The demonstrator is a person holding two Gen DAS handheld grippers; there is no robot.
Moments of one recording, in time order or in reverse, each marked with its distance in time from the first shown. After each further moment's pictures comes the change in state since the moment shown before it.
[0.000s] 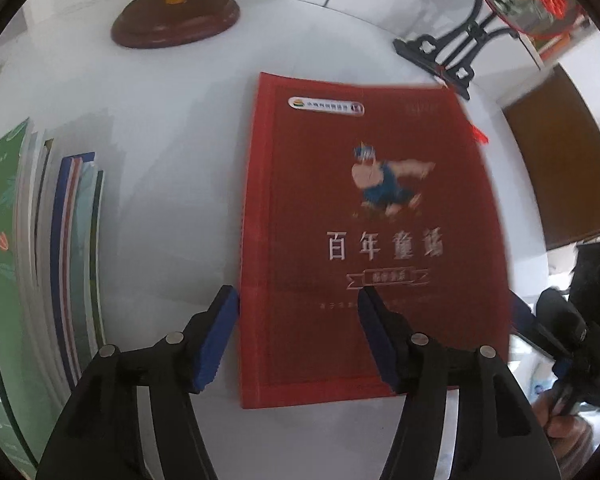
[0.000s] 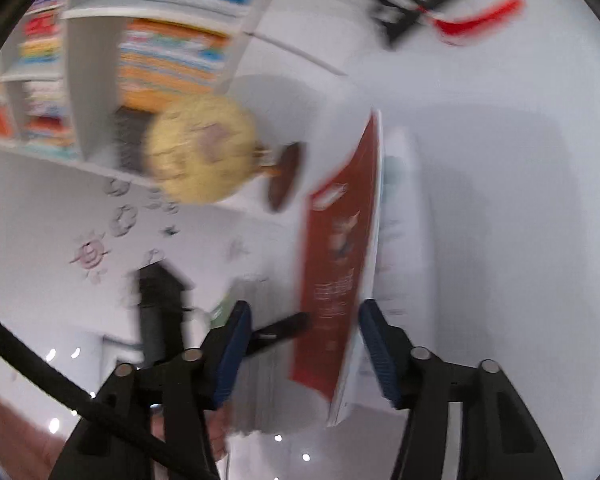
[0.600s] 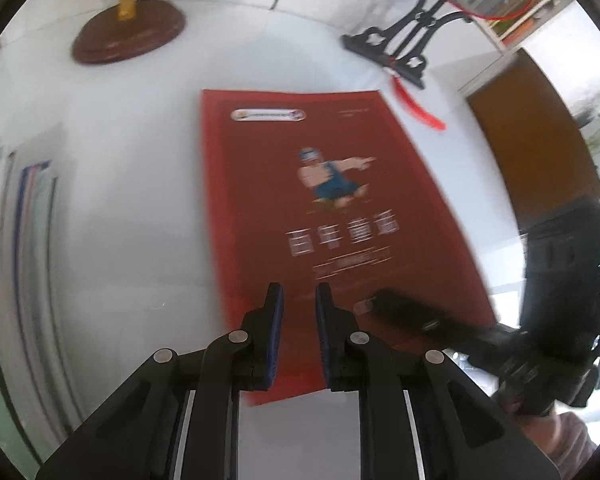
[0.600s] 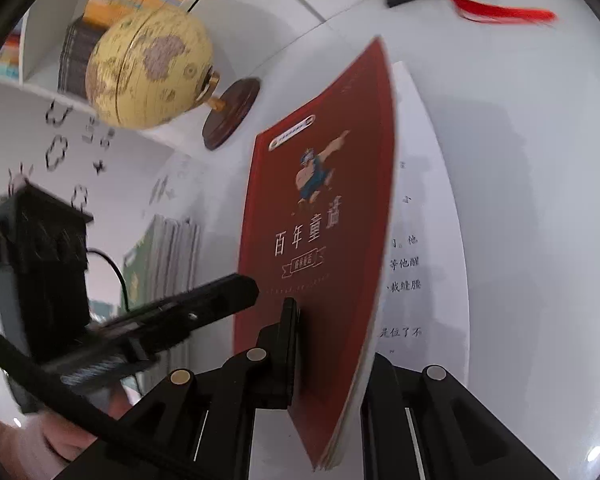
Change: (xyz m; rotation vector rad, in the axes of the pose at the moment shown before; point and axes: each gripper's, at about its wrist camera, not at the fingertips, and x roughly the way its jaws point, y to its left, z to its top) left arm -0.011 -0.029 -0.011 0.044 -0.001 -0.070; right arm 0.032 0.003 -0.014 -0.061 0.151 -0.310
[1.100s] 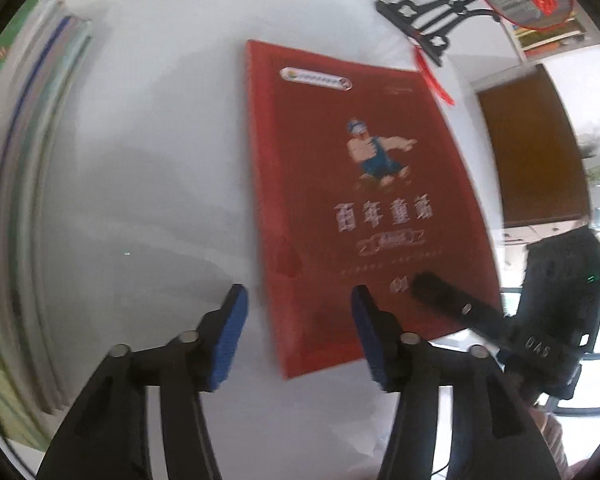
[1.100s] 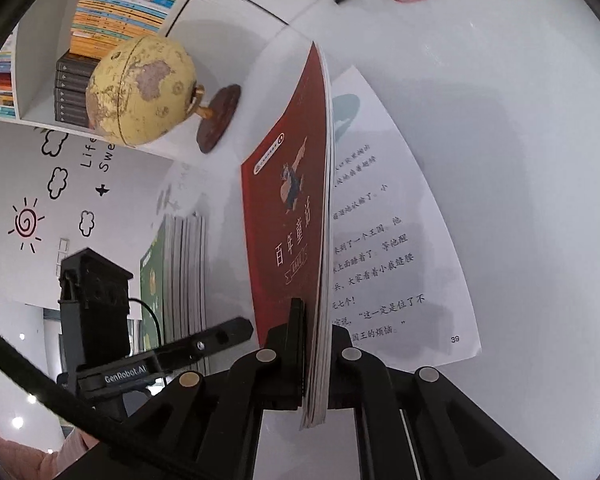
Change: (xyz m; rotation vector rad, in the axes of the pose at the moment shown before) left arm 0.010 0.011 -0.055 -0.182 0.117 -0.140; right arm -0.030 -0.014 -0.028 0.122 0.030 0.029
